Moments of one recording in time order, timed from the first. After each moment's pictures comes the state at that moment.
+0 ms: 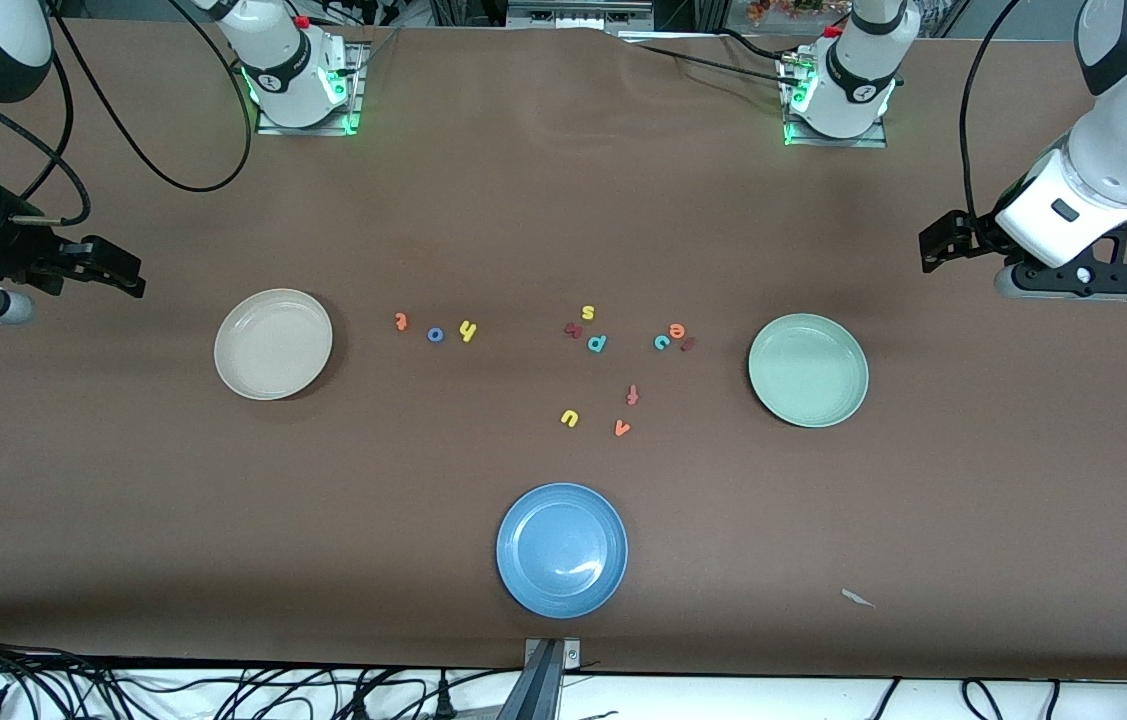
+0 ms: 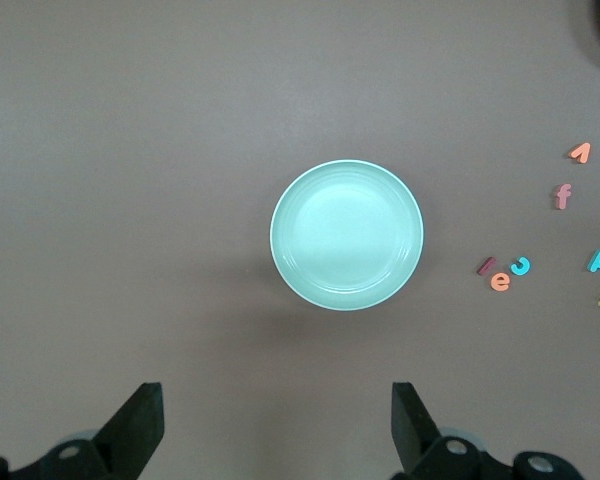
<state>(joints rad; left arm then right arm) 0.00 -0.01 -0.12 -1.75 0.01 1.67 -0.10 -0.06 0.09 0.10 -1.63 -0.01 1.70 0.06</state>
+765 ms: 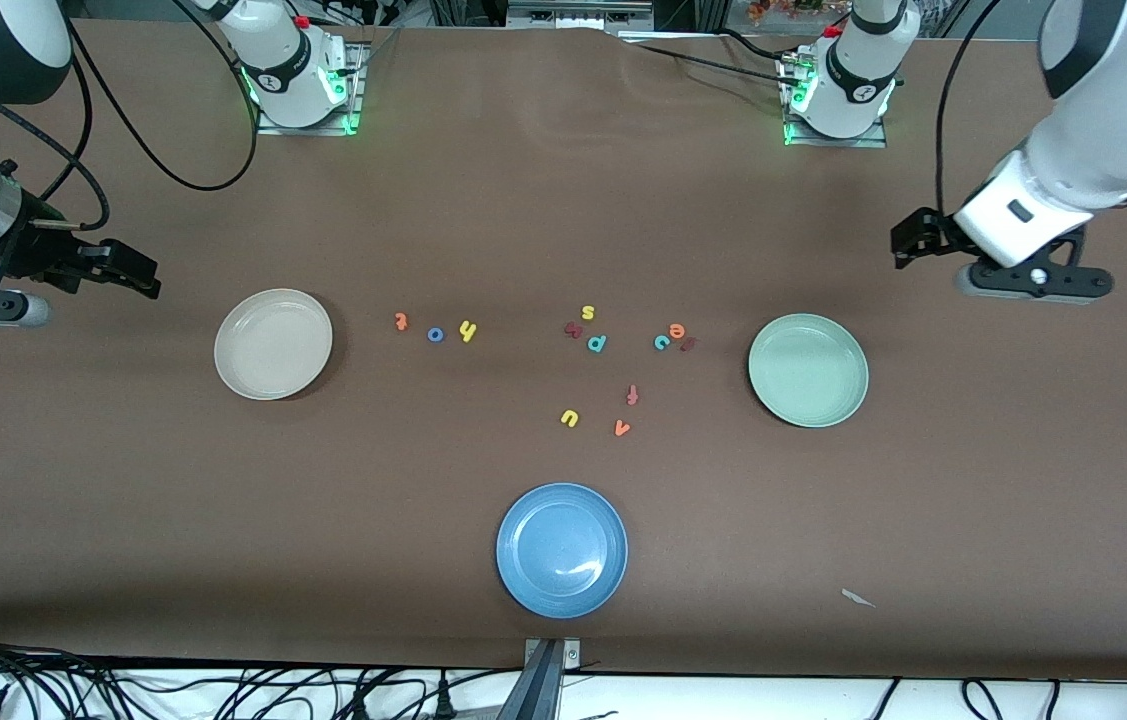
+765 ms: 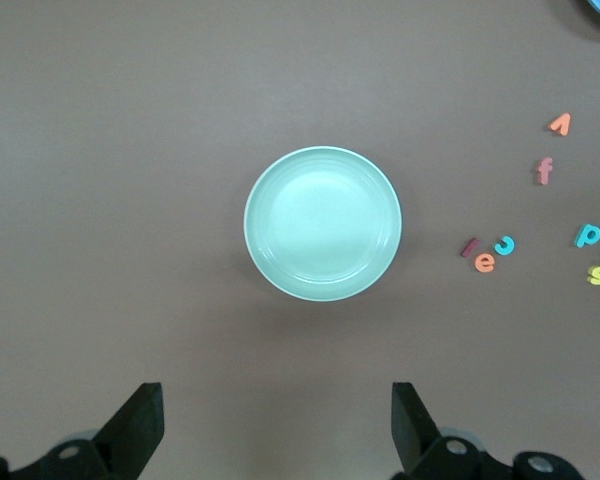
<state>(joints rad) -0.03 0.02 -0.16 -1.75 0.01 1.66 -0.09 -0.06 0.09 0.12 -1.64 -0.01 1.70 0.12</state>
